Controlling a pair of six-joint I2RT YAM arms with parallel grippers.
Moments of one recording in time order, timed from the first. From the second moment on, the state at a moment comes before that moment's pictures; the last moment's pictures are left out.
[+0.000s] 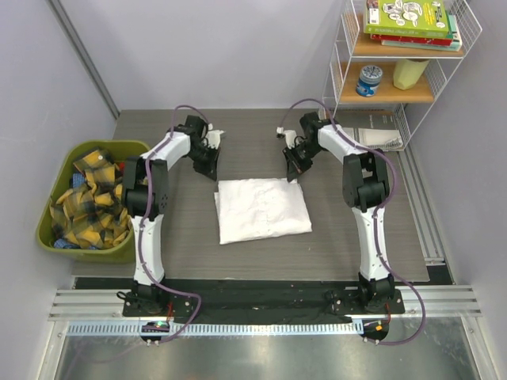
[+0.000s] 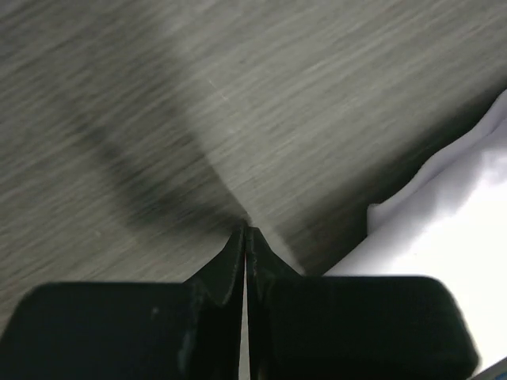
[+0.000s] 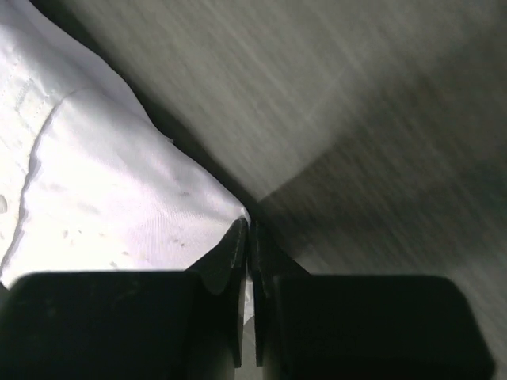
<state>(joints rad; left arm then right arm) -0.20 2.21 1.73 -0.78 0.39 0.17 0.26 2.36 1.94 -0.97 -0.57 -0.39</state>
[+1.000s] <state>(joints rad) -0.16 1.87 1.17 -0.50 0.68 -0.24 0.18 1.87 1.42 -0.91 -0.65 -0.26</state>
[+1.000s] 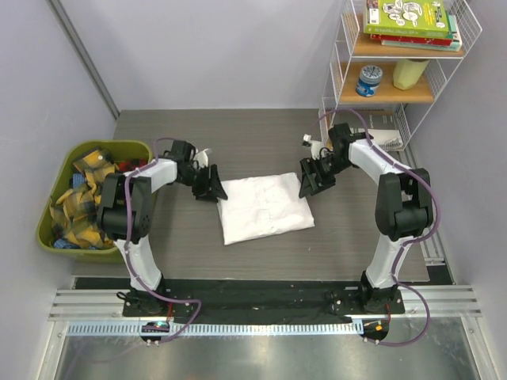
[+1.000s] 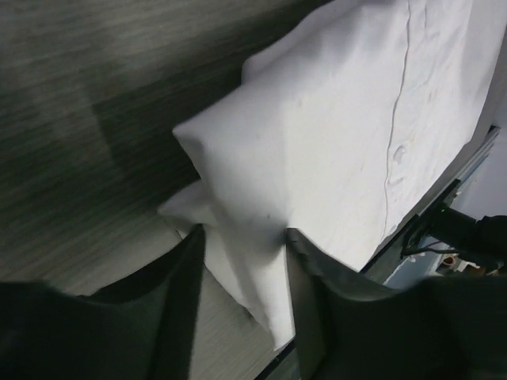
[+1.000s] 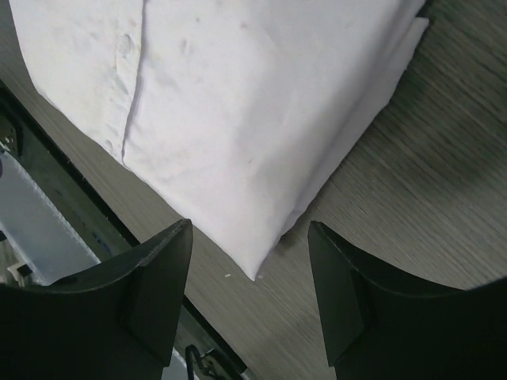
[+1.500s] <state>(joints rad) -0.13 2.08 1.43 -0.36 0.75 -0.30 0.13 1.95 1.44 -0.81 -0.69 -0.18</state>
